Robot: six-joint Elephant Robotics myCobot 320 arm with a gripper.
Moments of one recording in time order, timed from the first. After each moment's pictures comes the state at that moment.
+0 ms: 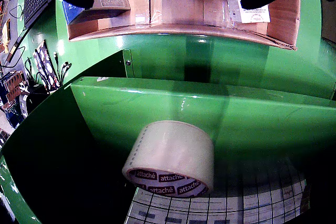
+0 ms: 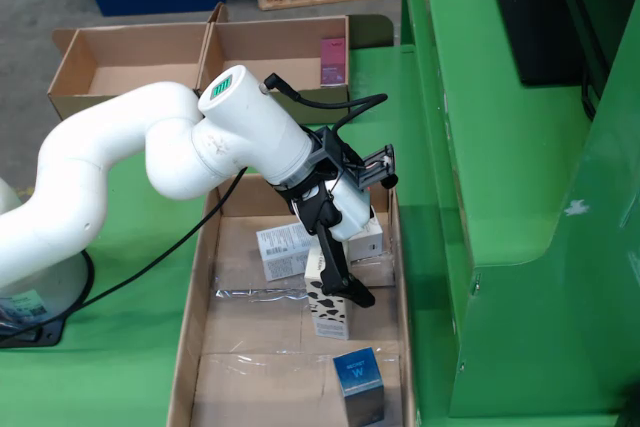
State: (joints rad) arm 0.15 -1.21 -0.03 0.25 1.36 0.07
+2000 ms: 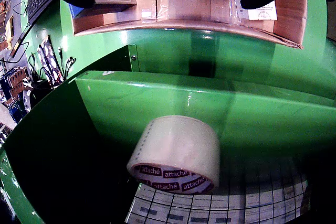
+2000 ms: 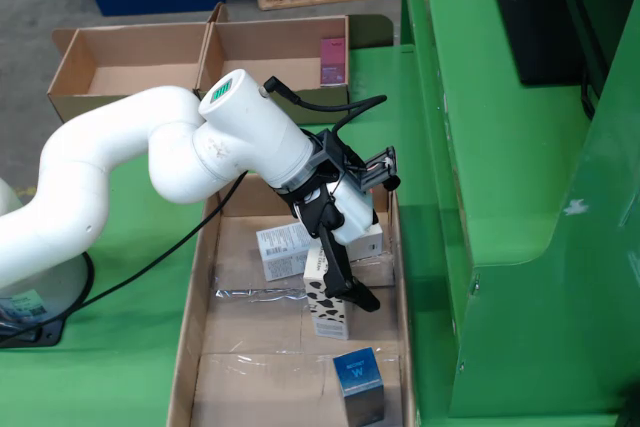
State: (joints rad) arm 0.14 -1.23 -0.03 0.30 1.33 0.04
